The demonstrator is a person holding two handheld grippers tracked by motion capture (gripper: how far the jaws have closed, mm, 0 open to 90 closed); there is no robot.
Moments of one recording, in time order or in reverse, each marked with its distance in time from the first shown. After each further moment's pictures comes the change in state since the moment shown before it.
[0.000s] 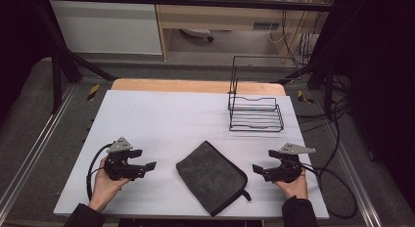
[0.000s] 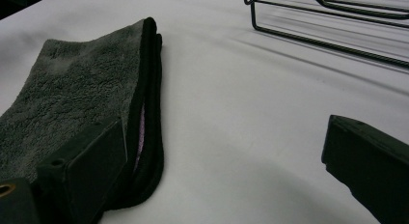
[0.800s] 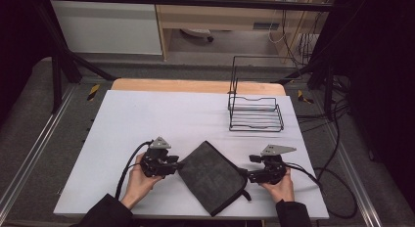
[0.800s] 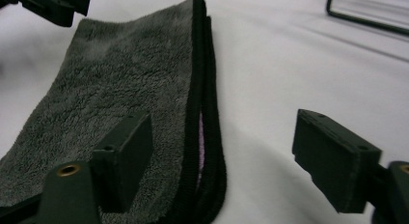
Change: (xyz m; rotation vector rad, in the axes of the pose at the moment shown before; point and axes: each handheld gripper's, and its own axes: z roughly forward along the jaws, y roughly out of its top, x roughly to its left) left arm -0.054 0.028 0.068 0.133 -0.083 0.025; right arm 0.034 0.008 0.032 0.100 0.085 -0.036
